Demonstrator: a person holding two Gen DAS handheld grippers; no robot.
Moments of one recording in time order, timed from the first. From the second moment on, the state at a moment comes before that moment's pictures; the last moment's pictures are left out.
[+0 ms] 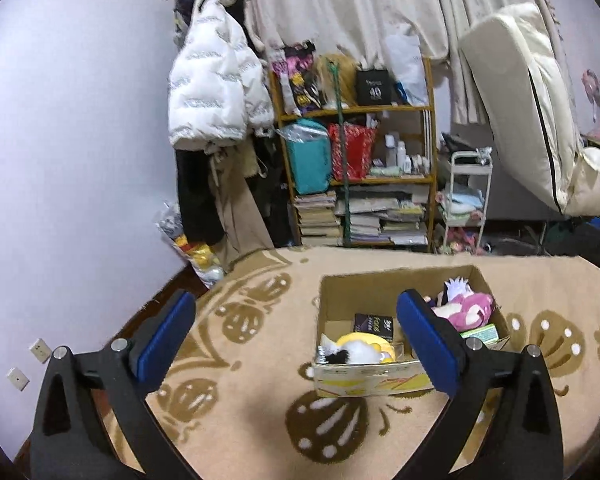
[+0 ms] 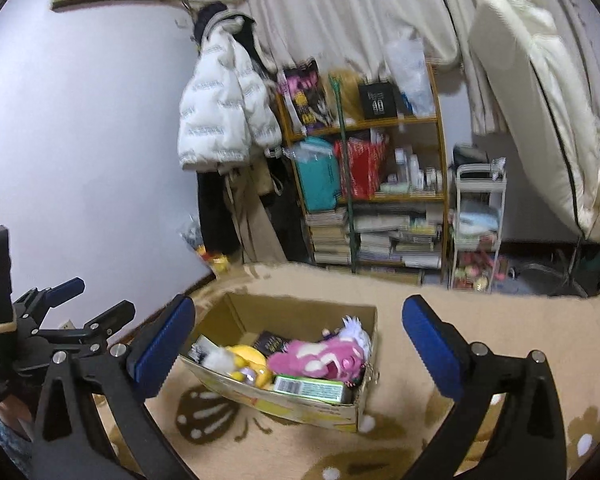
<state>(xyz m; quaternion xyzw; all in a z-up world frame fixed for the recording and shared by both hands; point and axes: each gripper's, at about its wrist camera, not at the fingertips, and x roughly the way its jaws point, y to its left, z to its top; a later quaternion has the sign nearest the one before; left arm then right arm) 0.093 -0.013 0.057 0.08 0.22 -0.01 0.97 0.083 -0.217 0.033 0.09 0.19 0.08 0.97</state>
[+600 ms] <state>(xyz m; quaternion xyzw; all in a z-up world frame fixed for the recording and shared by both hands) 0.001 0.015 0.109 0.06 0.13 -0.01 0.99 -0.009 -0.209 0.075 0.07 0.11 0.05 0.99</state>
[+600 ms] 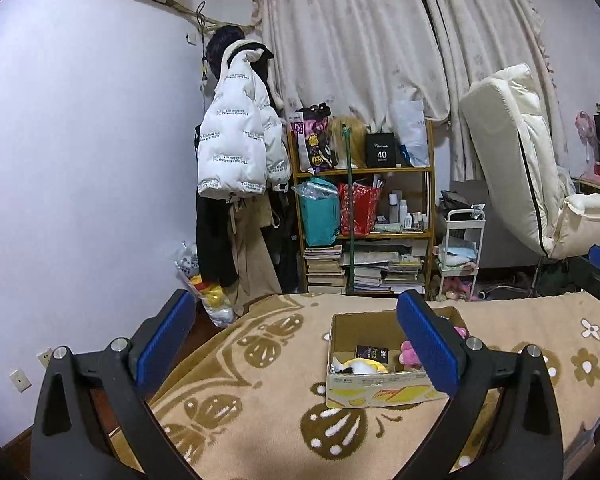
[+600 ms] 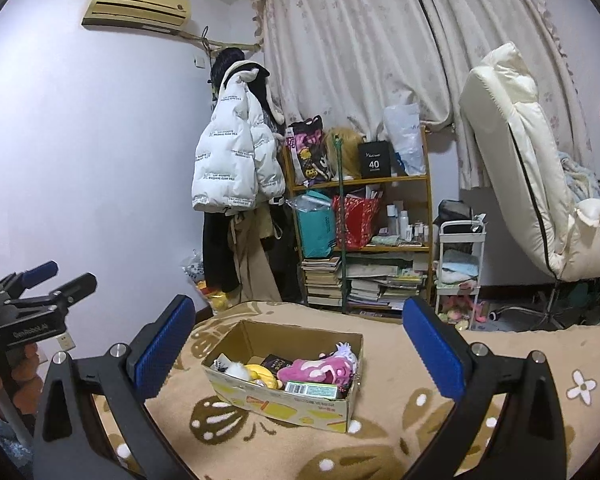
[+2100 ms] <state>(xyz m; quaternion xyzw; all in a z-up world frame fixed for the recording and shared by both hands) 0.037 0.018 0.025 0.09 0.23 0.01 0.97 0.018 -0.216 0.003 0.04 0.18 0.02 0.98</state>
